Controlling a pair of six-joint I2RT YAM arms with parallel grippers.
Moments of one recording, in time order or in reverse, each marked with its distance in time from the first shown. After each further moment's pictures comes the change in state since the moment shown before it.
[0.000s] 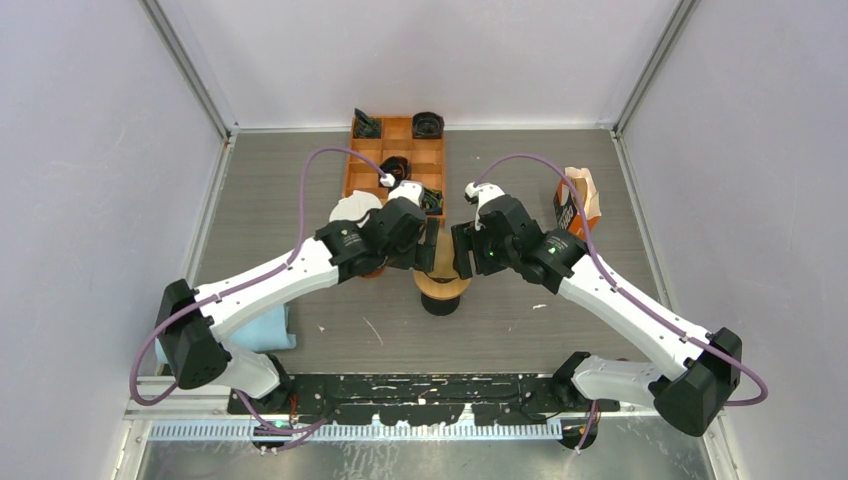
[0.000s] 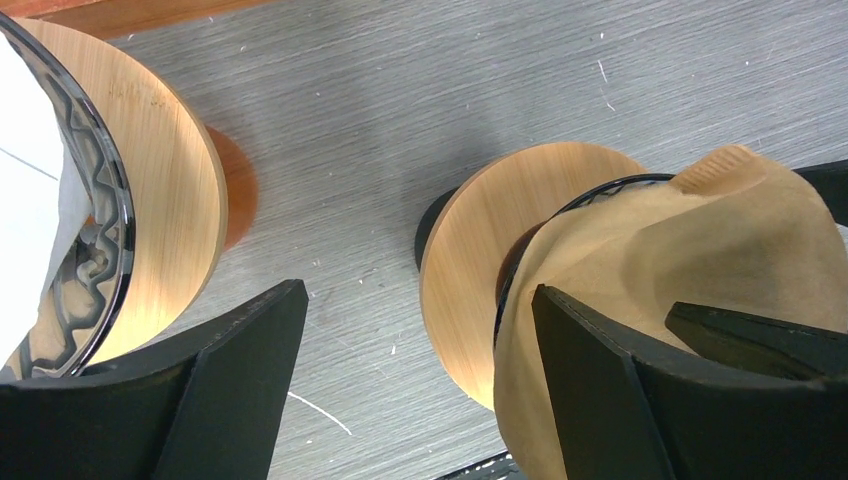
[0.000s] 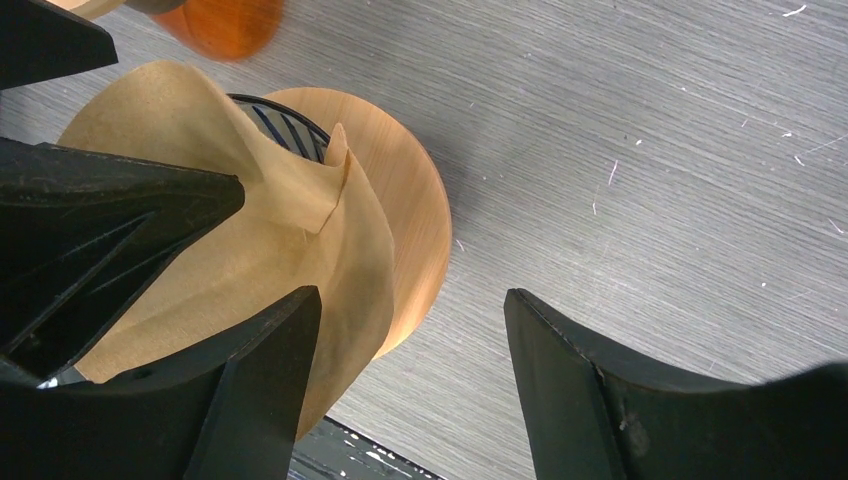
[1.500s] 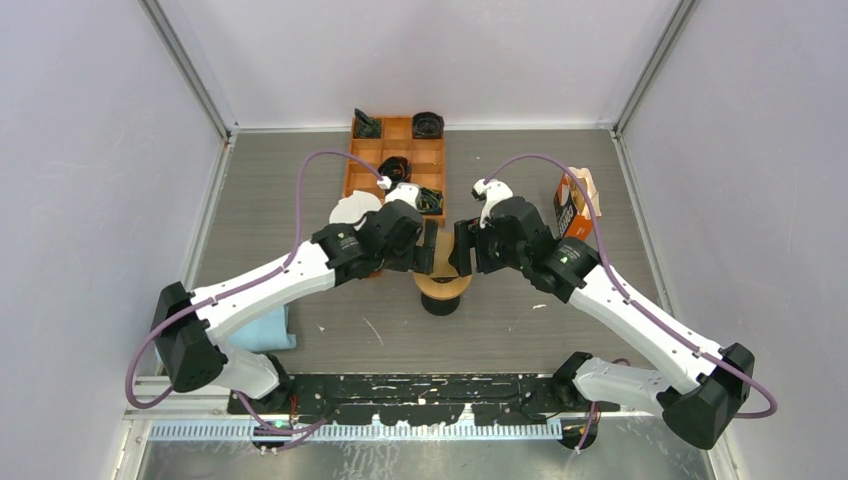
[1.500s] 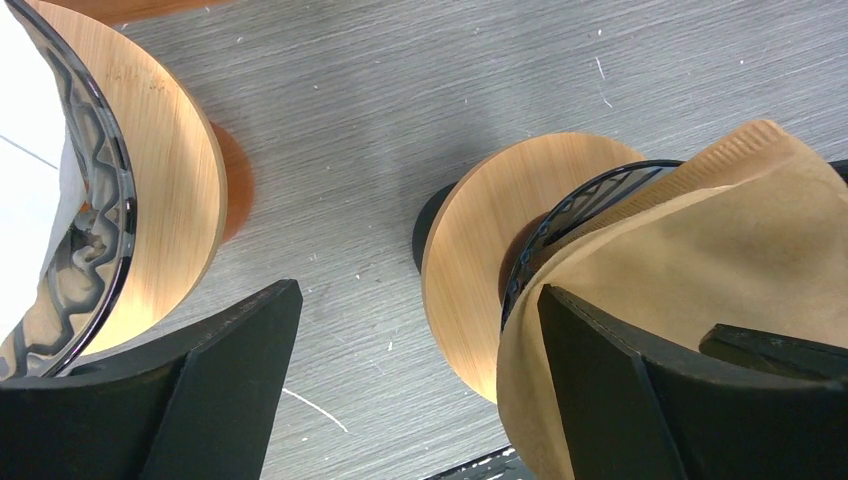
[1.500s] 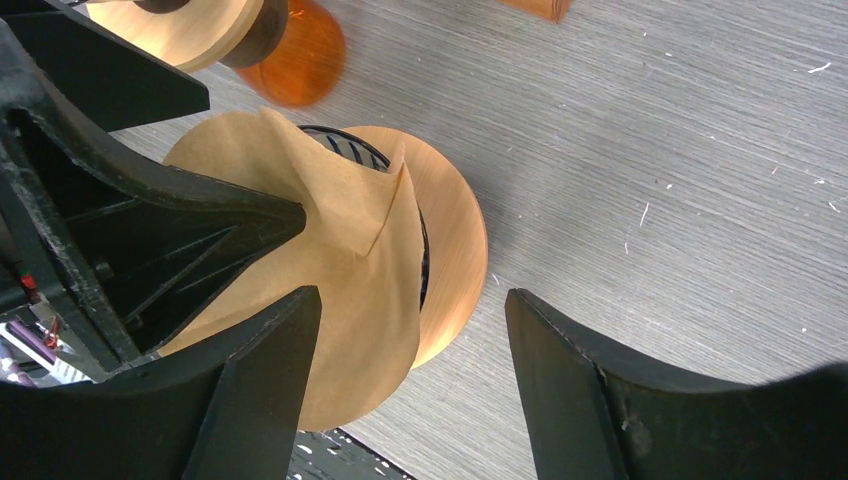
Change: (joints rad) left arm 0.000 -0.021 -0.035 0.015 0.005 -0.019; right arm -0.009 -0.072 -0.040 0.098 -0.048 0.024
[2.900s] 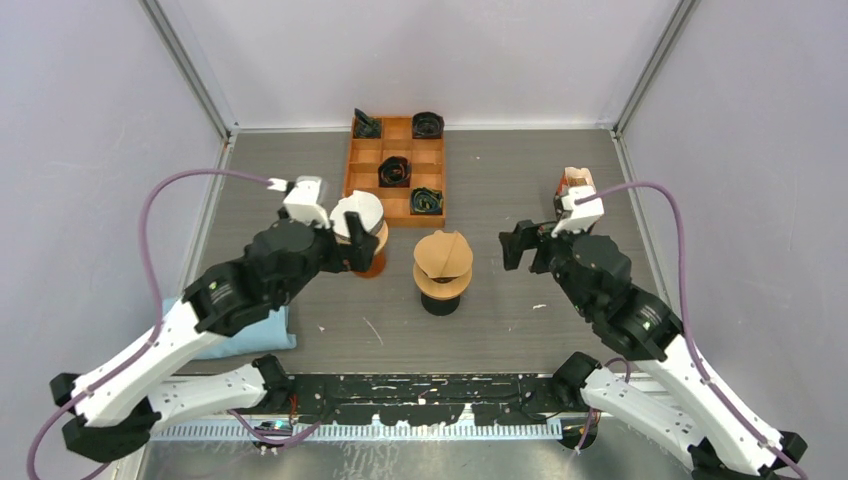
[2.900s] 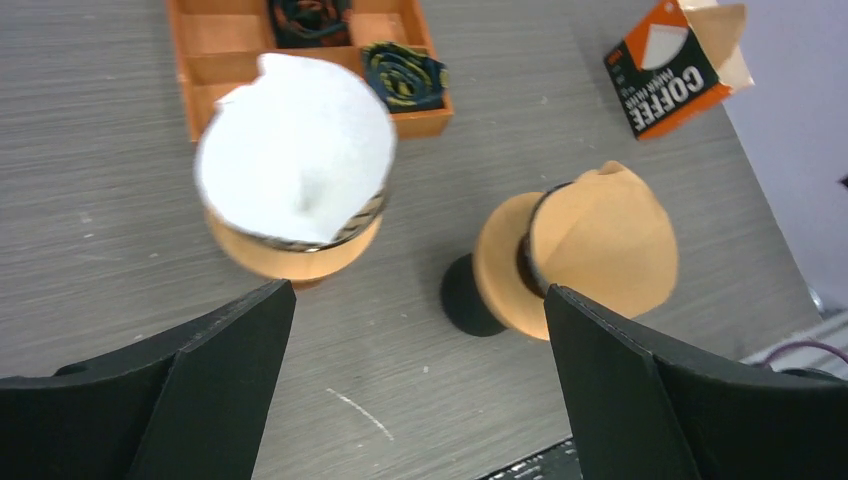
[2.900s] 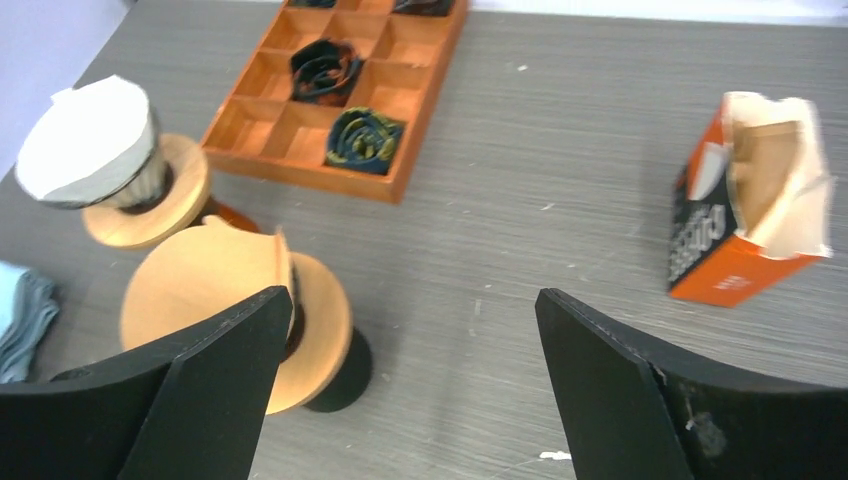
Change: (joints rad) left arm 0.000 -0.510 -0.075 -0.023 -0.135 0.087; right arm -0.002 -0.410 -0.071 0.063 0.337 -0.084
